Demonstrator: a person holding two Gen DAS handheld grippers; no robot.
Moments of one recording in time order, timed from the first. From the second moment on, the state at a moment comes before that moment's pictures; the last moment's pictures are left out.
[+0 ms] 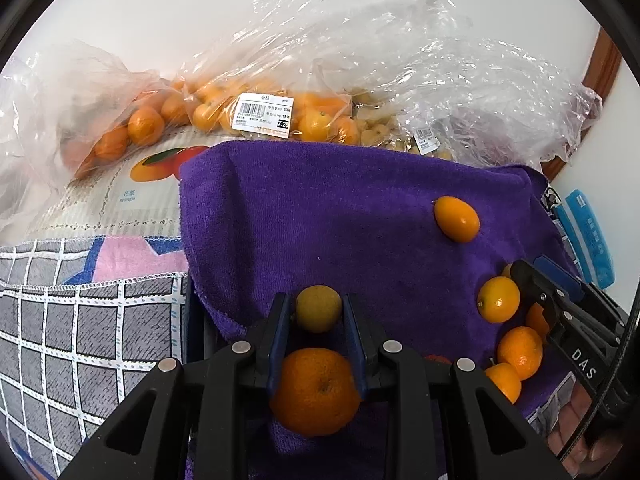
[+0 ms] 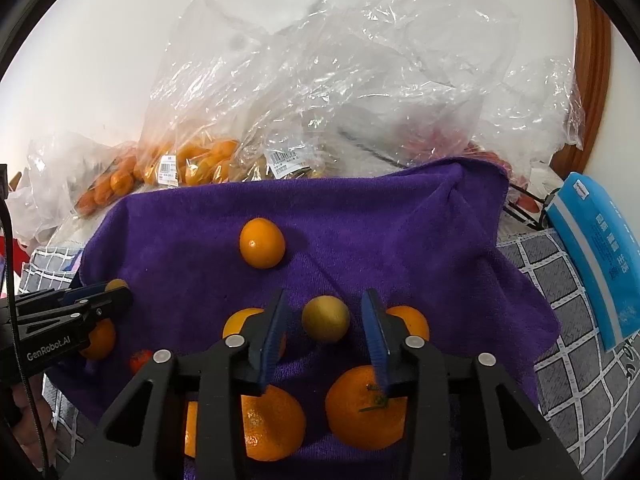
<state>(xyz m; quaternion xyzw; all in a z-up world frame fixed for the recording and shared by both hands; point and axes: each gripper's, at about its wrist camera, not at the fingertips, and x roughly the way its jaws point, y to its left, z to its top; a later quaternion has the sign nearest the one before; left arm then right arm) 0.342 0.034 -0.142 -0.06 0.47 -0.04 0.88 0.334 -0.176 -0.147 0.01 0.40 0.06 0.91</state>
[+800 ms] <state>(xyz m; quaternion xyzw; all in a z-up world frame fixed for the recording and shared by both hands) 0.176 0.037 -0.034 -0.04 0.37 -0.02 0.93 0.182 -0.183 -0.022 0.02 0.36 0.01 0.93</state>
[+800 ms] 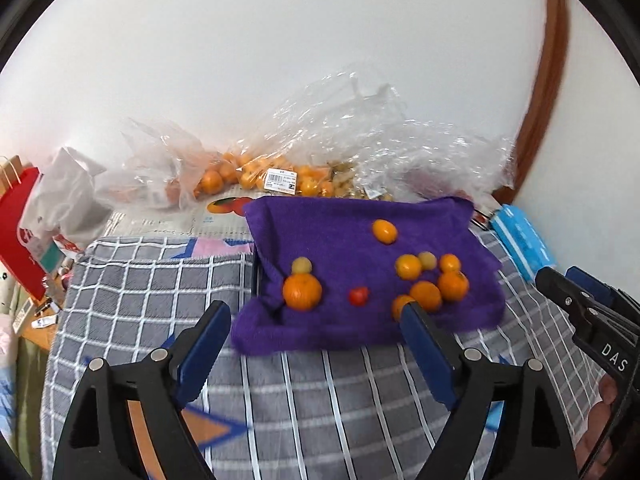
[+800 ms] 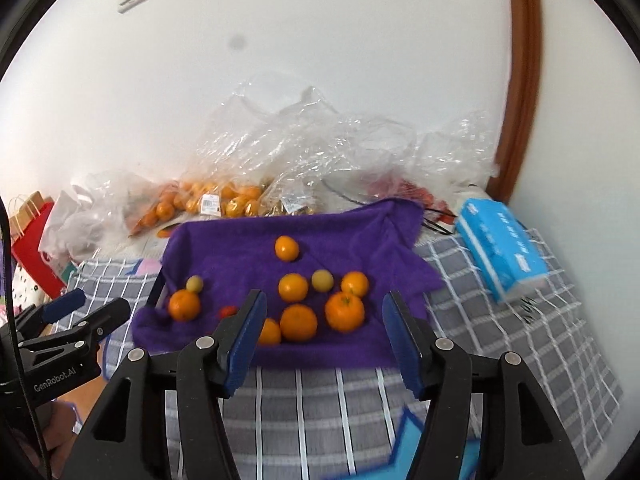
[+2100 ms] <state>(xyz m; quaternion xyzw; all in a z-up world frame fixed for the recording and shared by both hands) 0.012 0.002 -0.022 -0.04 0.31 -0.01 0.95 -0.001 -0.223 -0.004 0.02 0.30 -0.02 0.95</state>
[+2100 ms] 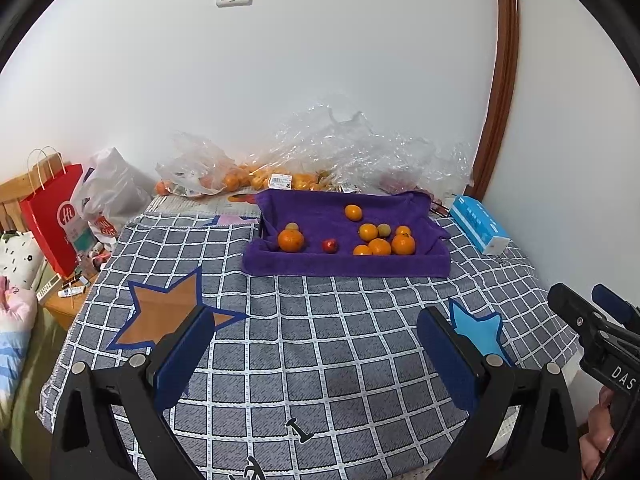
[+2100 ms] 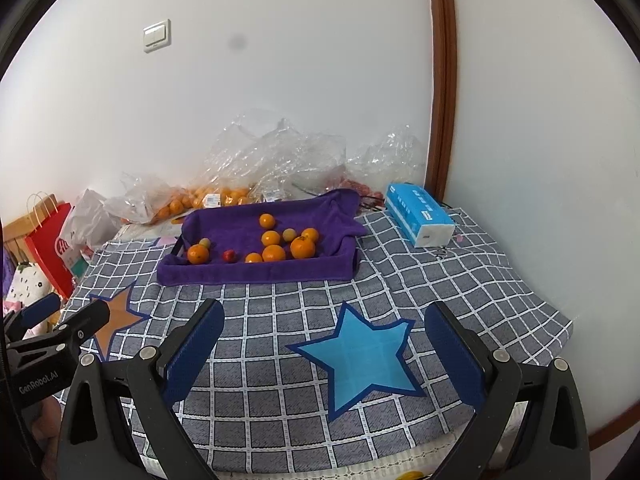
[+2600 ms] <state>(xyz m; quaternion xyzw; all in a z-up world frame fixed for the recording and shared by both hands) 0.007 -0.006 -0.018 -0.03 0.30 -0.01 0.95 -0.004 -0.224 -0.004 0.03 0.30 -0.02 0.95</state>
